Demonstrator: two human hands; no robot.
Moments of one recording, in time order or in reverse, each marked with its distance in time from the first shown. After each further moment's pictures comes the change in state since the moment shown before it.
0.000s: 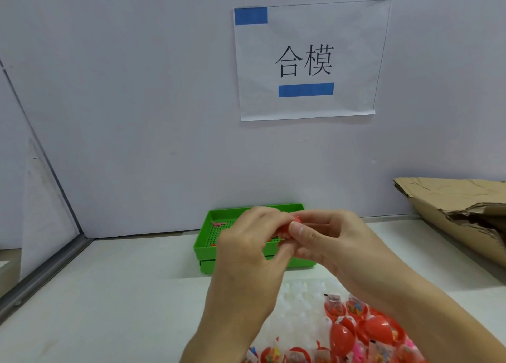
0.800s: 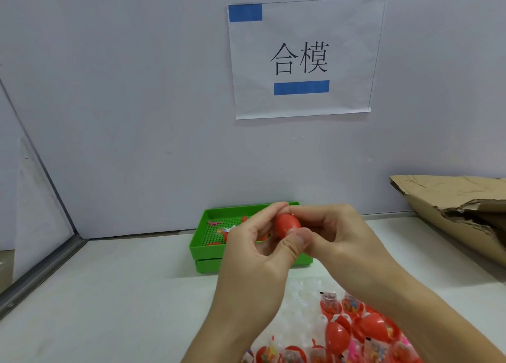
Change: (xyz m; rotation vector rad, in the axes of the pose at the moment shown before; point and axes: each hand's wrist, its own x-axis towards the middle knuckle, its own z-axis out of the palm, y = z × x) left_hand -0.004 0.009 0.010 -0.742 -0.123 -0.489; right_hand -0.008 -0.016 0.010 -0.308 0.074 -0.128
